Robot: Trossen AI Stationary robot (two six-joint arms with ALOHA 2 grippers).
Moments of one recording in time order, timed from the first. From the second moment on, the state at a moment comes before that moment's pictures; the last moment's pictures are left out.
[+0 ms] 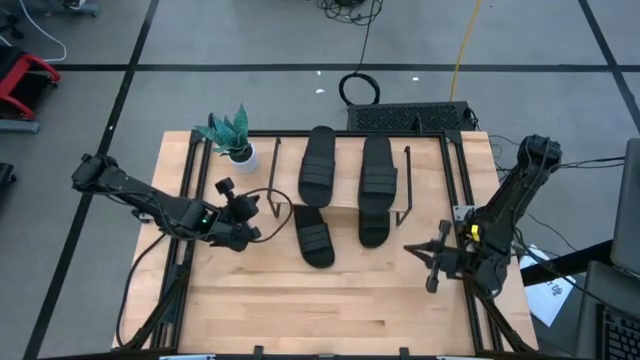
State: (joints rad) left arm -0.36 1.13 0.75 -0.74 -0.92 -0.41; right arm 1.06 0.96 0.40 0.31 1.28 -0.06
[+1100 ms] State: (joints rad) left arm -0.16 1.13 0.55 -0.22 -0.79 -0.18; right arm 0.67 0.81 0.34 -0.18 0.95 0.47
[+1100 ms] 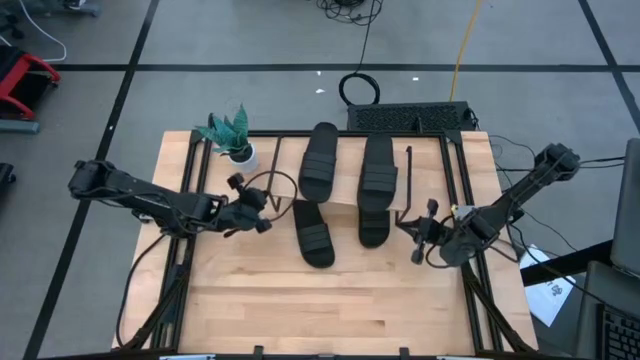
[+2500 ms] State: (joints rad) left arm -0.37 1.12 0.52 -0.26 -0.95 -0.28; right arm 0.74 0.83 0.74 -1.07 0.76 0.85
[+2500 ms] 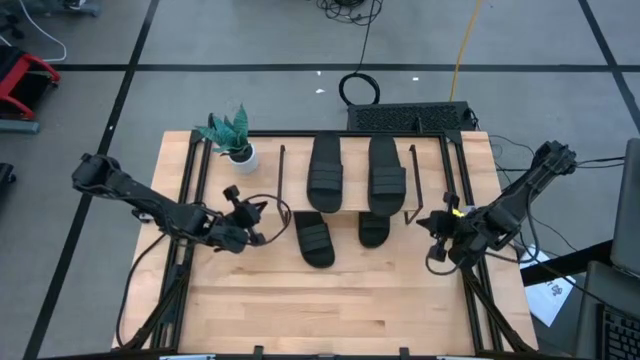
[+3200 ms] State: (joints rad) left arm -0.57 1.25 0.52 0.12 -0.63 -0.26; right arm 0.75 0.89 0.74 -0.59 0.78 0.41
